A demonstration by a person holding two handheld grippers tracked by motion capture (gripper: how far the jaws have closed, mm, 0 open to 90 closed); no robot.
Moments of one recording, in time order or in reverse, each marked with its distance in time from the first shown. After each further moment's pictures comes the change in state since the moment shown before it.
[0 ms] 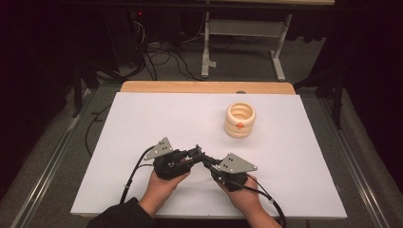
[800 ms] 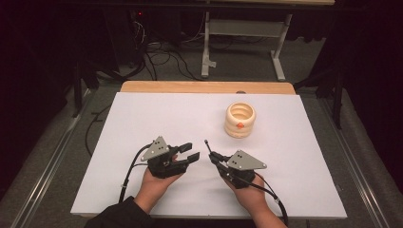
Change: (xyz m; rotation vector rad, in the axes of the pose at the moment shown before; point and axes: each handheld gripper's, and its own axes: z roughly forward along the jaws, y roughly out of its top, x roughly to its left) left arm 0.007 0.003 -0.011 0.041 0.102 0.106; right arm -0.015 -0.001 -0.013 -0.018 -0.047 0.029
